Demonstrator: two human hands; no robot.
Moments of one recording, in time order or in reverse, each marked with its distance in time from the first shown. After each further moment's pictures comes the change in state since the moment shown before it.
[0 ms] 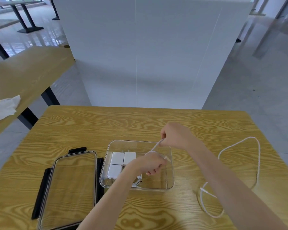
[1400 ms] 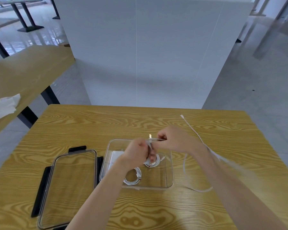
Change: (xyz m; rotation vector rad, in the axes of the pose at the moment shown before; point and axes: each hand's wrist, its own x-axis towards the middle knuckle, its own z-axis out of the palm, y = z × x) left_hand -0.011 -0.017 -0.026 -0.945 0.216 -0.018; right_hand -0.018 -0.006 0.002 0.343 -0.071 -0.130
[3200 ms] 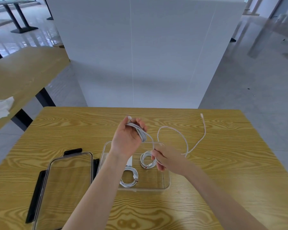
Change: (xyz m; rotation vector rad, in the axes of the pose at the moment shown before) left_hand 0.005 0.029 0.011 -0.769 -0.315 0.344; right_hand -0.022 0.027 0.049 0.214 0.018 0.057
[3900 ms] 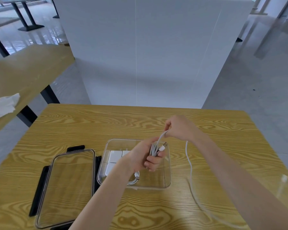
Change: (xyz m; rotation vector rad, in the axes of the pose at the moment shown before) left_hand -0.019 -0.025 -0.003 0.875 -0.204 -0.624; right_hand 0.037 -0.028 -0.073 -0.413 0.115 0.090
